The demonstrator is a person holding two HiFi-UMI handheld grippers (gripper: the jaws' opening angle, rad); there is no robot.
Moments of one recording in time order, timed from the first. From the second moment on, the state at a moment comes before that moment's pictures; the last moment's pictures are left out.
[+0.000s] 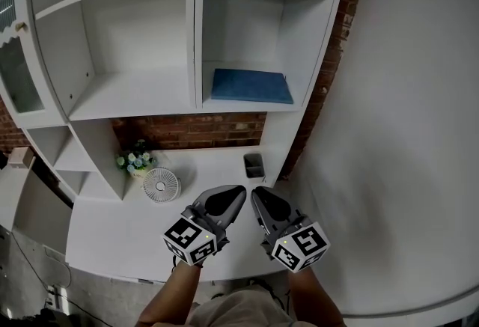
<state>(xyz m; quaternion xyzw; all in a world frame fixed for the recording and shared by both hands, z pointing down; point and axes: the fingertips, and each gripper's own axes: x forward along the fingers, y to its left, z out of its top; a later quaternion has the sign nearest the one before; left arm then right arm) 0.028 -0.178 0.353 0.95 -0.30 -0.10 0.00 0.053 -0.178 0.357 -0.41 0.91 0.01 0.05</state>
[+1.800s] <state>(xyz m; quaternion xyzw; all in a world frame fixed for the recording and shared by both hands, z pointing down) 0.056 -0.282 0.307 0.93 -0.35 -0.08 0.00 0.084 -0.305 0.272 -0.35 0.78 0.42 -0.30</state>
